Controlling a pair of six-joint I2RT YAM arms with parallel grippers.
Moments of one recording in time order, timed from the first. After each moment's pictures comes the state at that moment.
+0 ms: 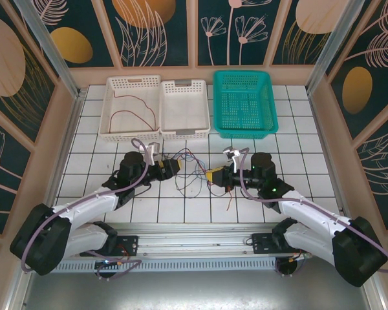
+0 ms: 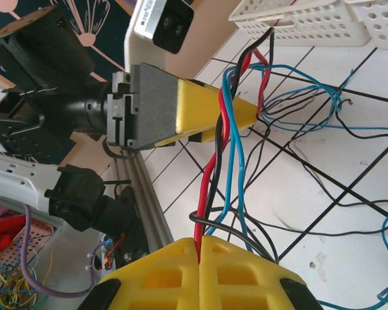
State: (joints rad) left arm -0.56 1.17 0.39 0.37 0.38 -0.78; right arm 0.61 0.98 0.38 0.32 -0.72 0.53
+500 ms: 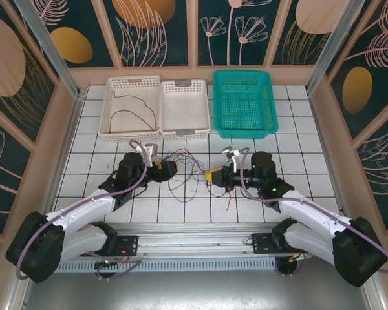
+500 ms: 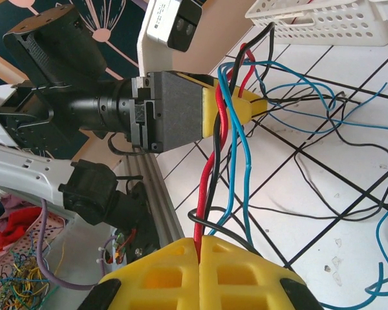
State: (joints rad) left arm -0.56 1.10 0.40 0.23 0.26 -0.65; right arm 0.61 0.98 0.39 0.32 -0.76 0.53
